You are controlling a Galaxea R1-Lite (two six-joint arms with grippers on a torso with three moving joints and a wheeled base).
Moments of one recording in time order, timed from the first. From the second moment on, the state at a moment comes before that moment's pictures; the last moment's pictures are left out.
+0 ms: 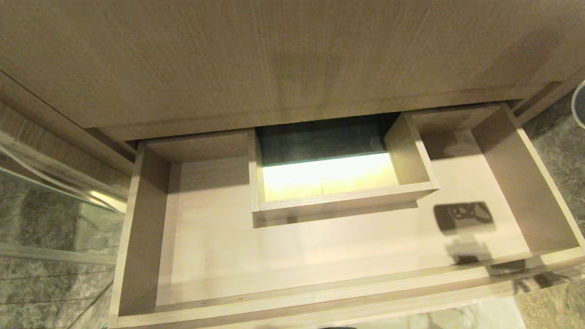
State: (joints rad) left arm 0.00 0.00 0.00 0.00 0.00 0.00; right arm -0.16 0.99 -1.14 0.45 -0.03 -0.28
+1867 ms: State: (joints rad) left arm 0.00 0.00 0.00 0.00 0.00 0.00; right arm -0.16 0.75 -1.12 0.44 -0.03 -0.30
